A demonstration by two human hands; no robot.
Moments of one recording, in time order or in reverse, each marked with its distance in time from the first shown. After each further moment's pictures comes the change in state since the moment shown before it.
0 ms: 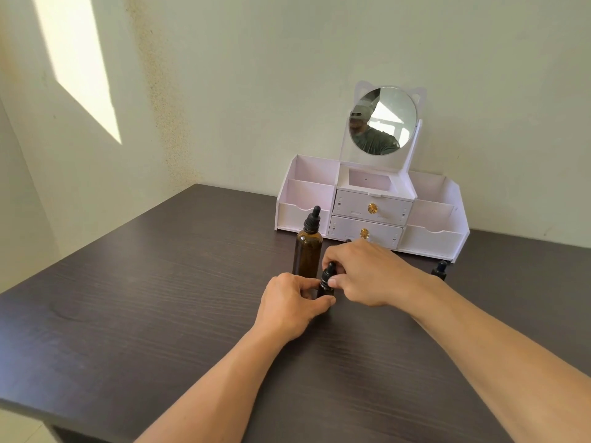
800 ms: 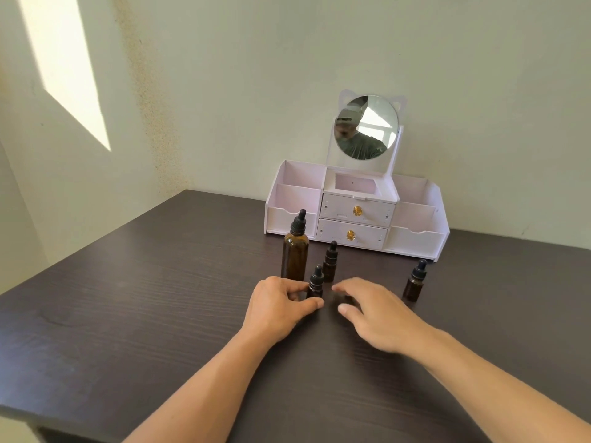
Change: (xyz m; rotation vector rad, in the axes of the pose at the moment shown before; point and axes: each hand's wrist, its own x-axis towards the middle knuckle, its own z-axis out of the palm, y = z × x) left_hand -0.005 0.008 -0.002 0.049 0.001 -0.021; right_hand -0.053 0.030 0.046 0.227 0.037 0.136
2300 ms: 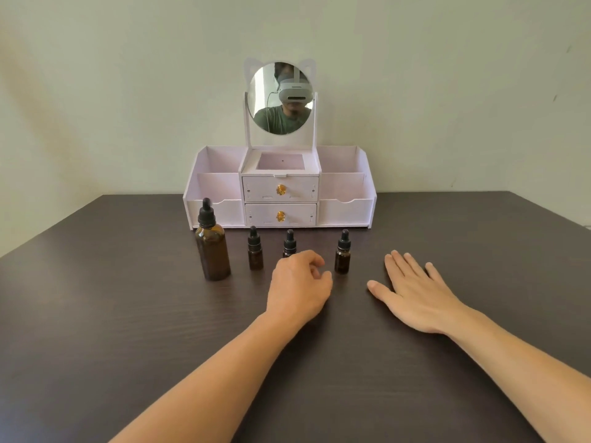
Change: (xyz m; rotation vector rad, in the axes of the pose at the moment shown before) left_hand 0.011 0.087 0.109 0.092 -0.107 0.123; right_hand -0.072 0.137 -0.027 -0.228 -0.091 0.528
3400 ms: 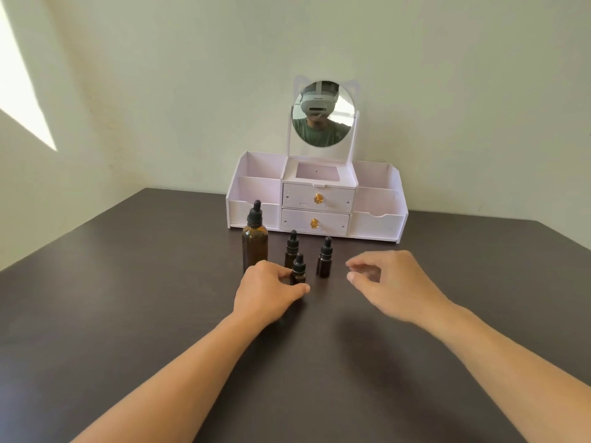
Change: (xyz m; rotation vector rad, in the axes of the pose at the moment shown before) left_hand -0.015 -0.058 -0.073 -0.009 0.004 -0.173; right_hand -0.025 -0.097 -0.044 0.445 0.302 -0.308
